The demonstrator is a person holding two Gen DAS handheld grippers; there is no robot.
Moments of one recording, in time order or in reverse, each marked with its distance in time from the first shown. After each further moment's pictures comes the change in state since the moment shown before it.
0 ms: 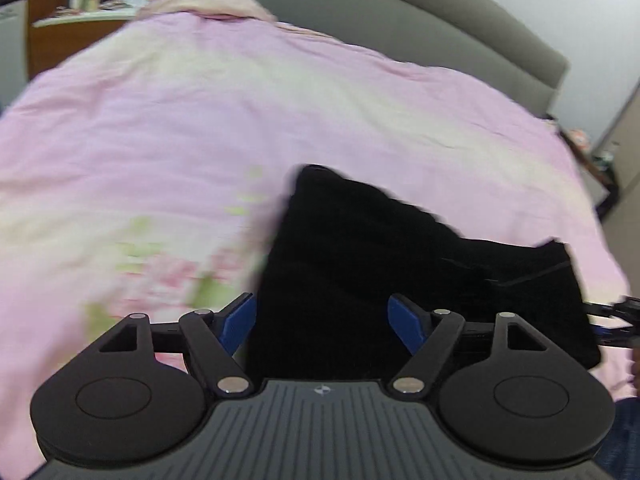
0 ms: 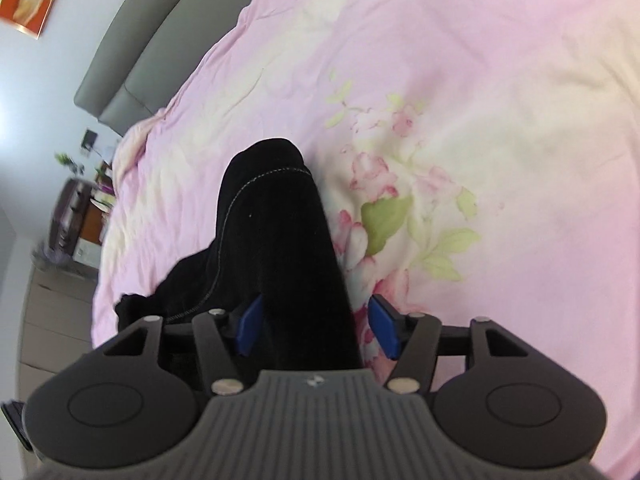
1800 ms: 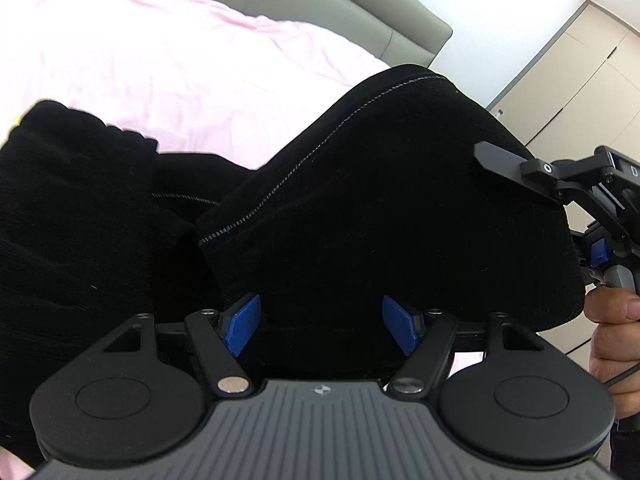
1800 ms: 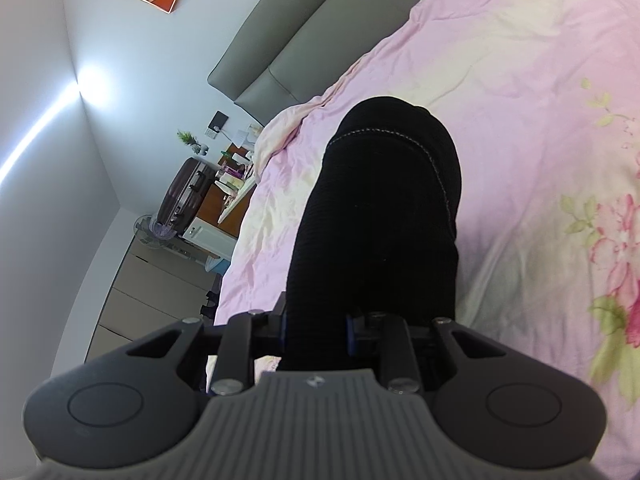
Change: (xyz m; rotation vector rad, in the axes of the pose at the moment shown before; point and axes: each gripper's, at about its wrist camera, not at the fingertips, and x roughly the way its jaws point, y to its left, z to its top) left arm 0.045 -0.117 -0.037 0.044 0.062 -0.349; right arm -0.002 0.197 -0.064 -0.171 -0.040 0.302
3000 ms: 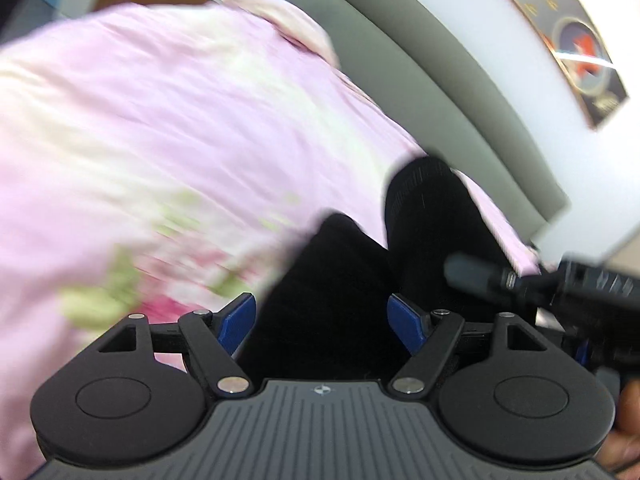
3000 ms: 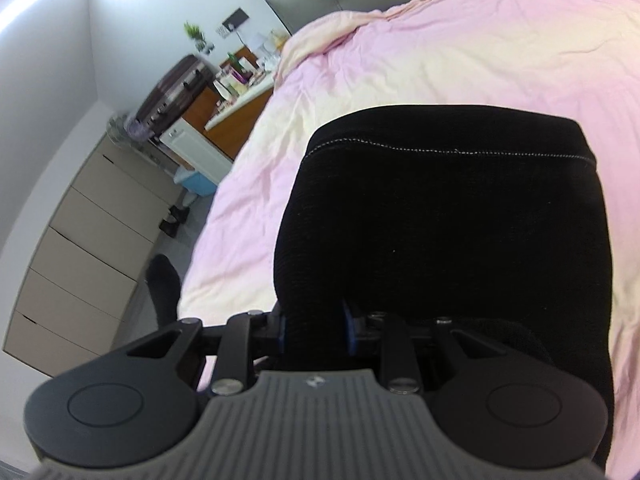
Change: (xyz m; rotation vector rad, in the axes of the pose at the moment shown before) left arm -0.154 0.151 -0.021 -0.416 -0.334 0.283; right arm 0.205 0.151 -0.093 -0.239 0.209 -0.146
